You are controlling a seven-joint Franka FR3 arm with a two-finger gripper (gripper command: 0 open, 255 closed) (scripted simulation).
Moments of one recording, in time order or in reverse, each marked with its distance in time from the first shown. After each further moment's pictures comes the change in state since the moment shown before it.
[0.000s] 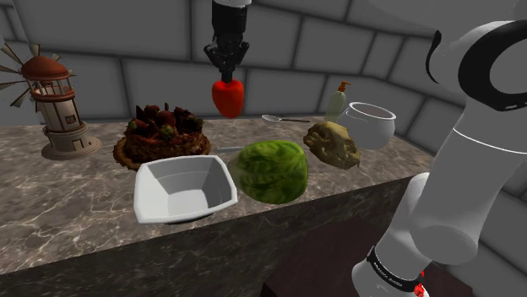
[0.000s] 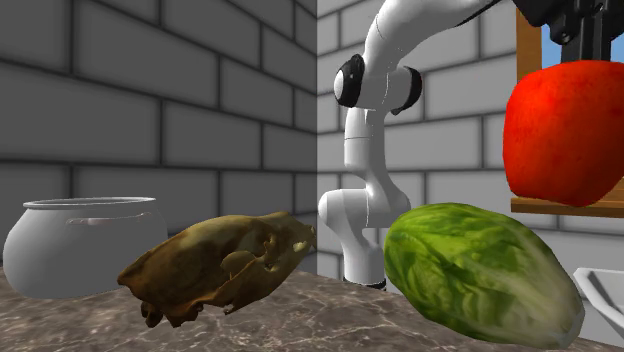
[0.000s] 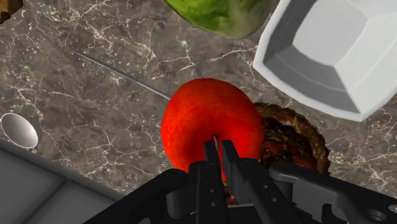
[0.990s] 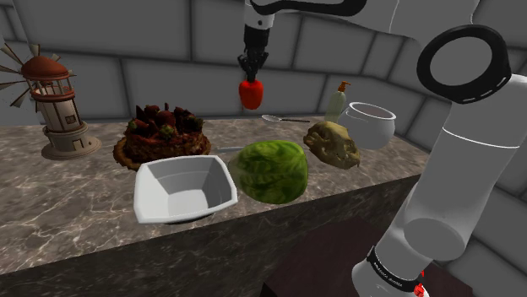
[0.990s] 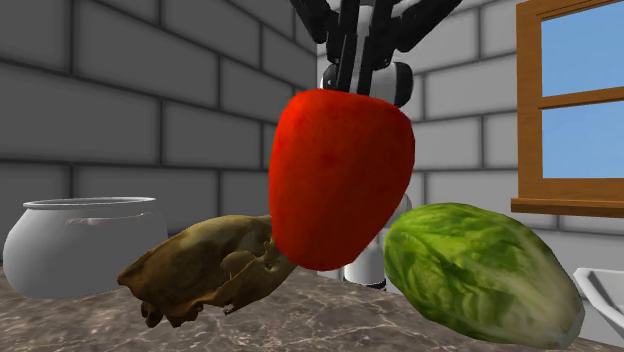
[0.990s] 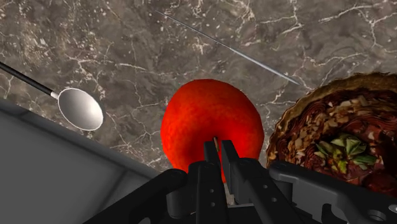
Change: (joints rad) arm -0.180 0.080 -0.157 0.001 0.036 0.137 -0.315
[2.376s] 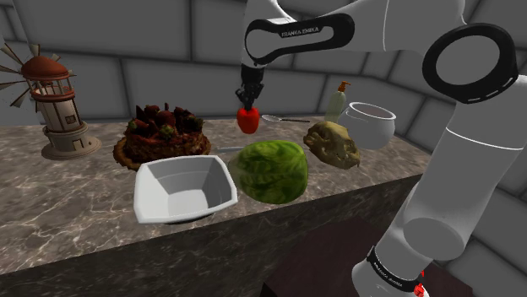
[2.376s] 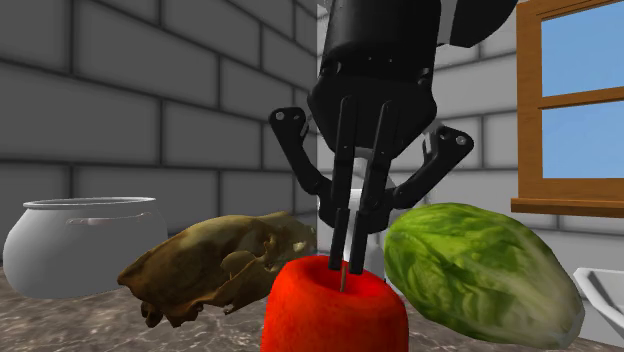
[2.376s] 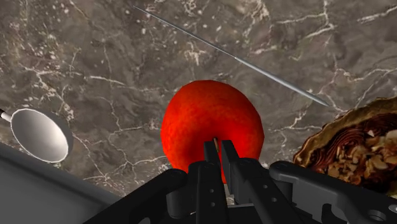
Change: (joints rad) arm -0.010 -0.027 -0.007 -0.310 -0.008 0.282 0.031
